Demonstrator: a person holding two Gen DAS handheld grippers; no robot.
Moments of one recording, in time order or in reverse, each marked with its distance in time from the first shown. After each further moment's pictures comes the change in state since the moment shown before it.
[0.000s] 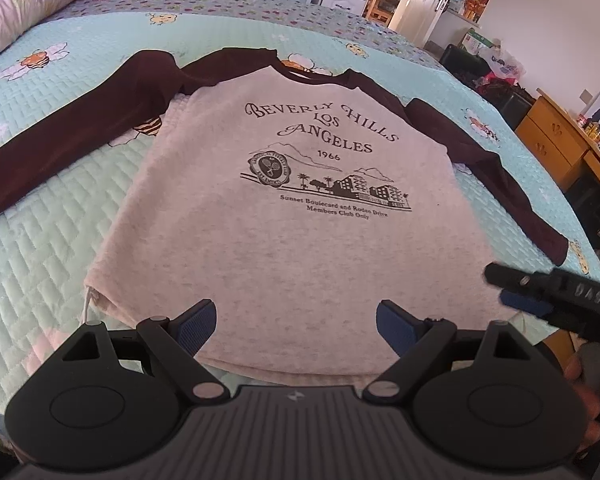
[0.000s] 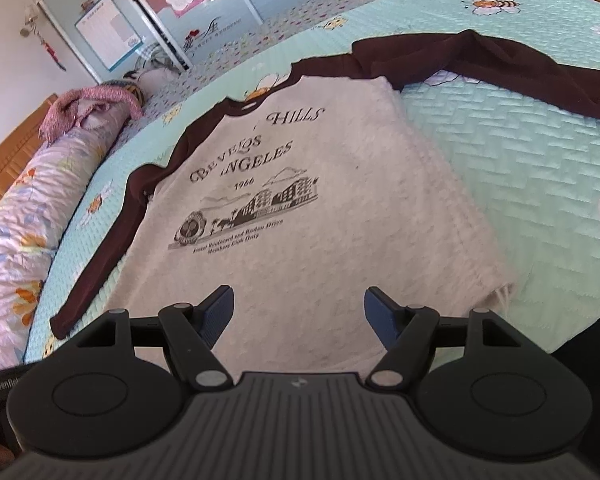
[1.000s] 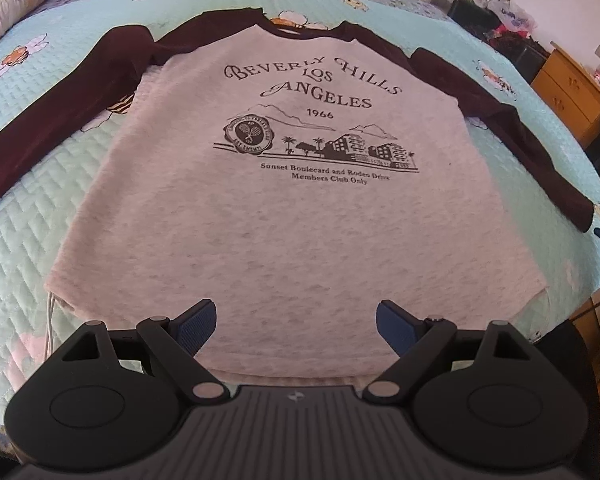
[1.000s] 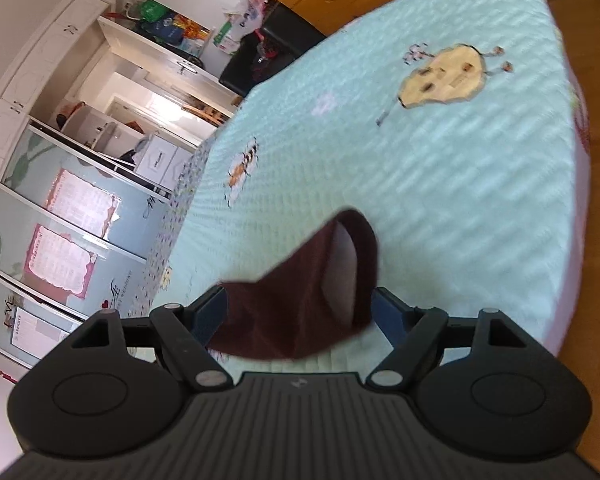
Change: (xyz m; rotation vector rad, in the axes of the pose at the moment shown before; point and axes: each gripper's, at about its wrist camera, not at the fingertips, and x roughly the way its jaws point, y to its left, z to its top) left arm 0.041 -0.030 0.007 0.060 0.131 0.067; right arm -0.051 -0.302 0.100 0.705 -0.475 -0.104
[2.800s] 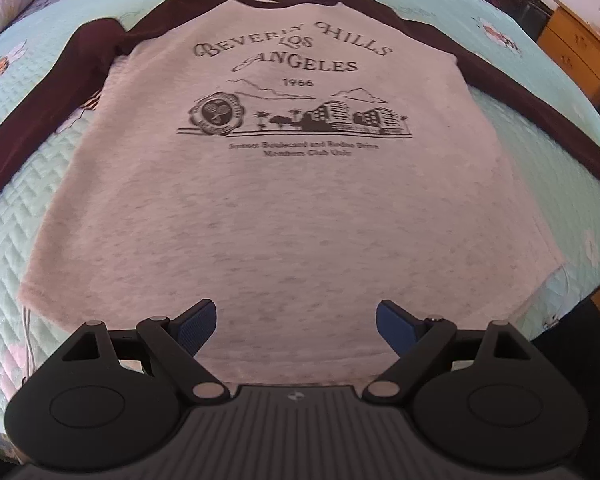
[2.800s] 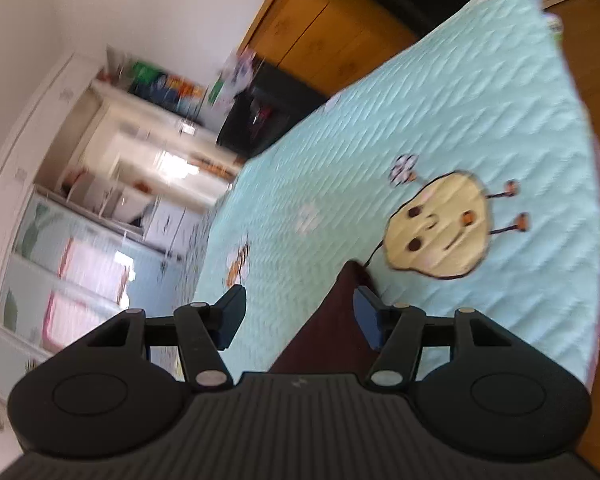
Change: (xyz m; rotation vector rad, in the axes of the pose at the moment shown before) left arm 0.025 -0.035 0.006 0.082 0.088 0.055; right arm 0.039 -0.027 0.103 0.098 -0.115 0.058
